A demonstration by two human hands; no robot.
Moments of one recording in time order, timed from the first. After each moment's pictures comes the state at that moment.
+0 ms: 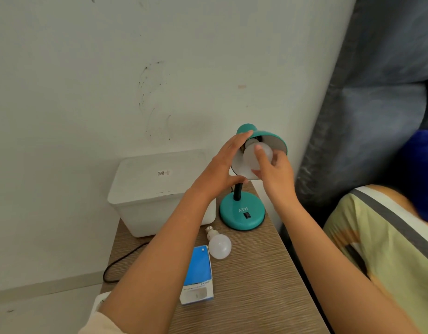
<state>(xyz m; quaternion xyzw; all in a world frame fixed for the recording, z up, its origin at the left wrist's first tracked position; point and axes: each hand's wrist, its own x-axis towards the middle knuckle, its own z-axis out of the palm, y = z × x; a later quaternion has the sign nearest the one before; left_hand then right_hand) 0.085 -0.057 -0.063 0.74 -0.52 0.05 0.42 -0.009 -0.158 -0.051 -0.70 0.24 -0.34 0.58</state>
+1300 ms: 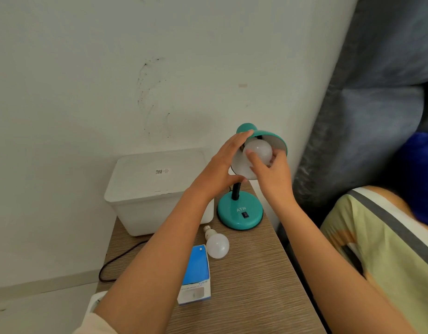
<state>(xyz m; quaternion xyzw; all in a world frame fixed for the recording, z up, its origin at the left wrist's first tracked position) 0.083 -0.056 -0.064 0.73 -0.52 0.04 0.44 -0.004 -0.161 -0.059 -0.75 0.20 -0.37 0.51</state>
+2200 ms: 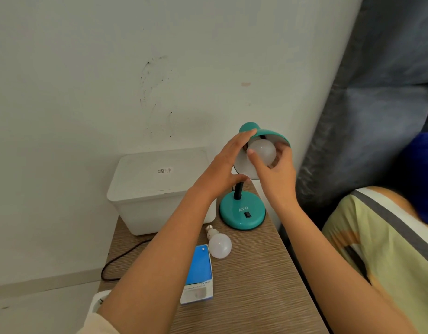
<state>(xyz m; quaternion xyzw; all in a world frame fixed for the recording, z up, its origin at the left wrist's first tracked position) 0.083 -0.056 -0.064 0.73 -0.52 0.04 0.44 -0.006 -0.157 -0.058 -0.72 0.21 -0.39 0.54</state>
